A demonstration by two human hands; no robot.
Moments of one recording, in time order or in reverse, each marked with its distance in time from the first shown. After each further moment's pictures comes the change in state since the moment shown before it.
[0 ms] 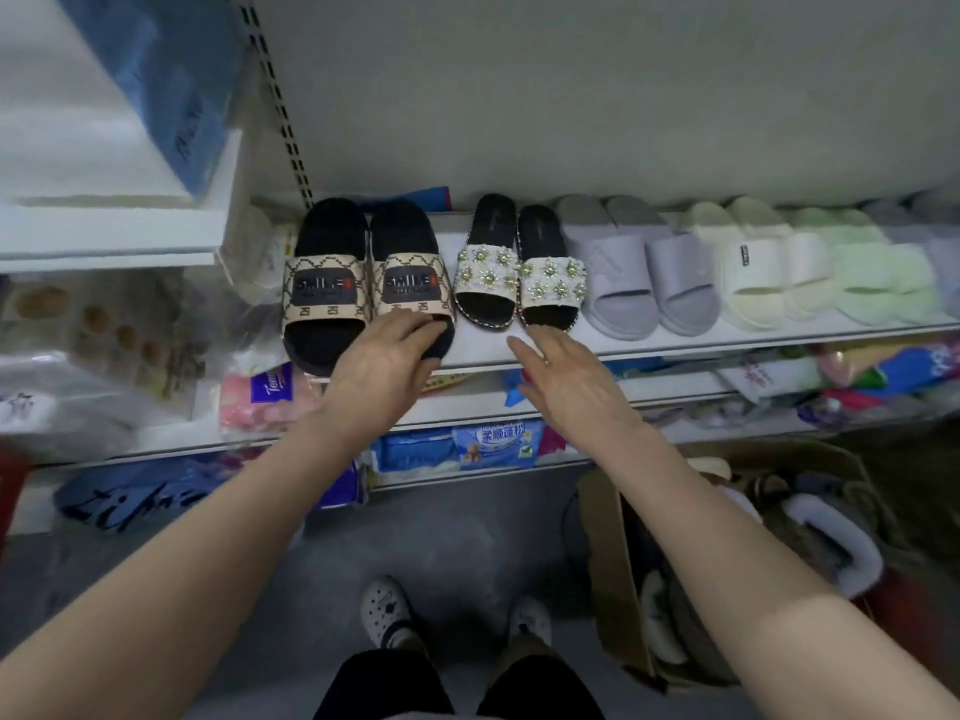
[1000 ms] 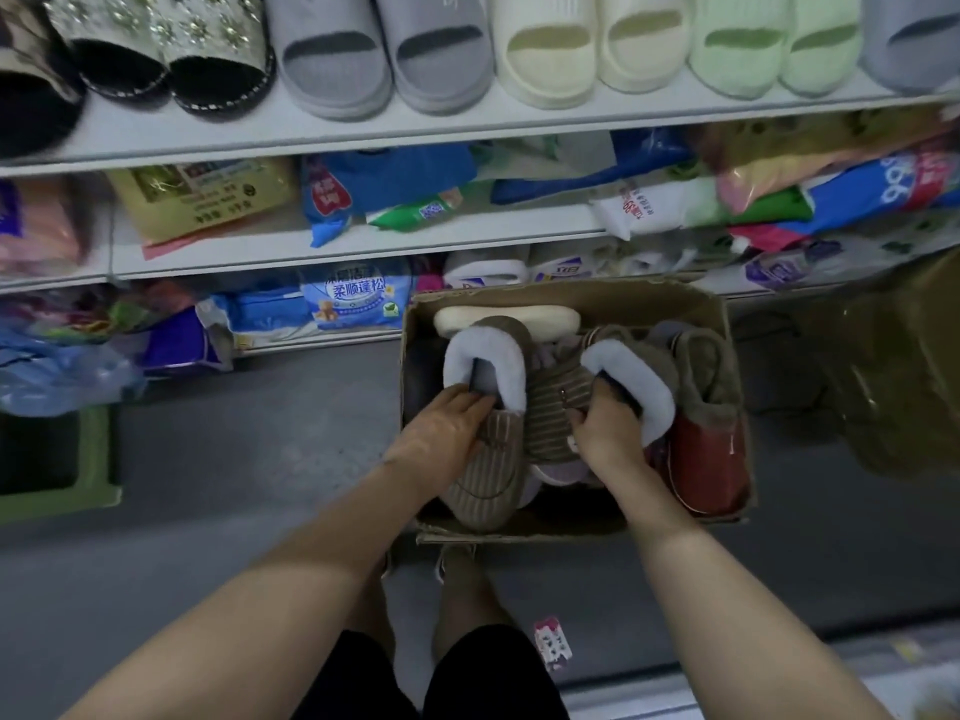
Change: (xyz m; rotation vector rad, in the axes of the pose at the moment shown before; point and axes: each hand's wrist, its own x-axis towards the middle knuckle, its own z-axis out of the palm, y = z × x) left_hand -0.052 0.390 0.304 -0.236 -0.535 -0.101; right_hand -0.355 0.266 0.150 0.615 -0.408 0.903
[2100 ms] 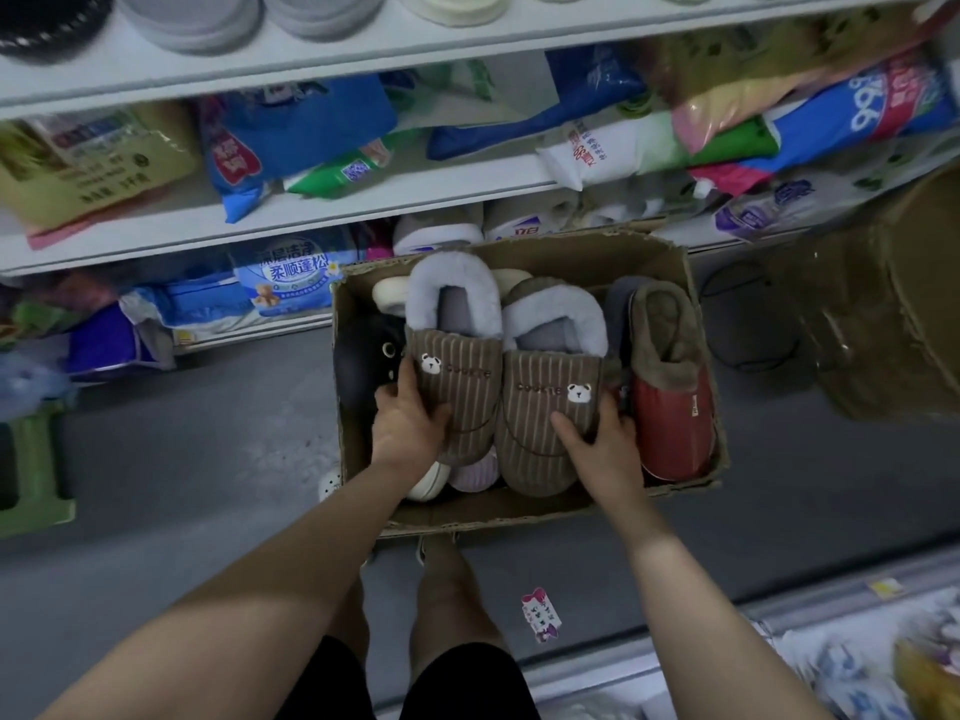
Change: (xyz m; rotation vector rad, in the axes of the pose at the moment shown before) left_hand 0.032 0.030 0.055 -0.397 0.066 -0.736; right_hand -0.028 0.086 0.010 0.397 -0.016 0.172
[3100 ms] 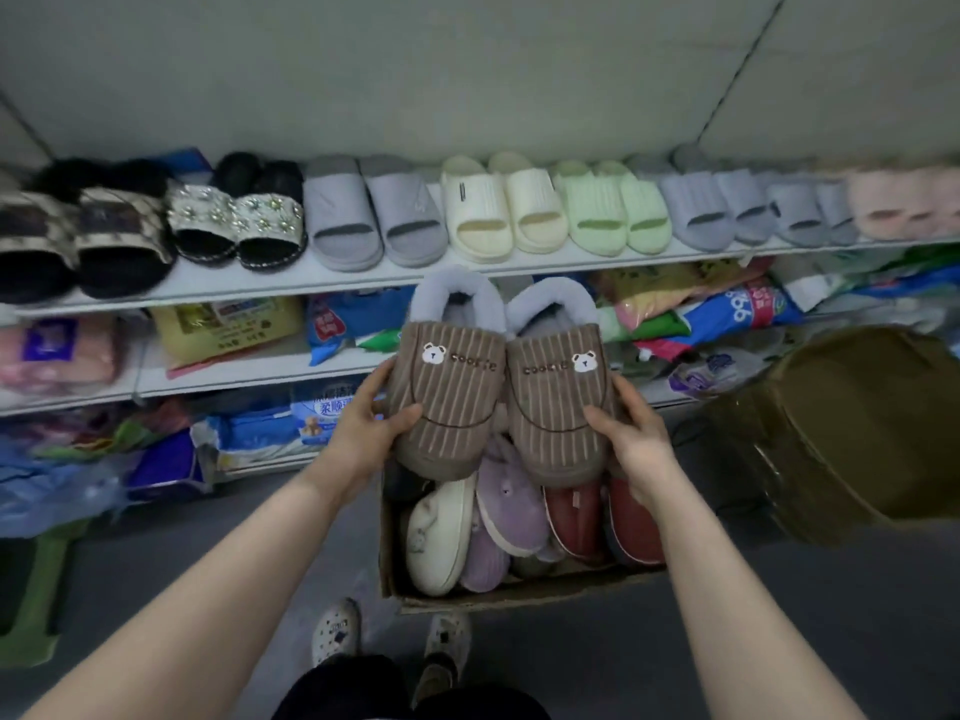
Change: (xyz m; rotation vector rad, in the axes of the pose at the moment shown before) left_hand -0.078 0.045 -0.176 -0.960 -0.061 0.235; right_hand -0.075 -0.135 -0.101 0.613 0.027 -0.353
